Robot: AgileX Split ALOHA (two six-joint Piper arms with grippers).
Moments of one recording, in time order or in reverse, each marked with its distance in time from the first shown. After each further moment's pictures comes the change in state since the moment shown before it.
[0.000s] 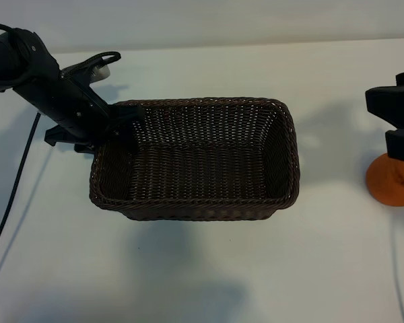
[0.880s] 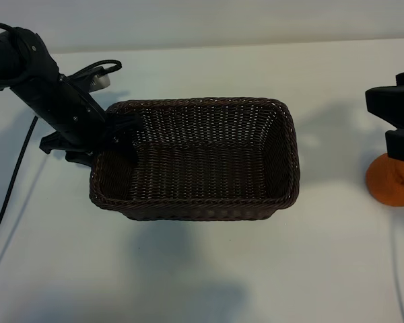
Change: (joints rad) left arm 0.000 0.000 -0.004 0.037 0.106 -0.030; right arm 0.000 0.000 0.000 0.000 0.000 0.000
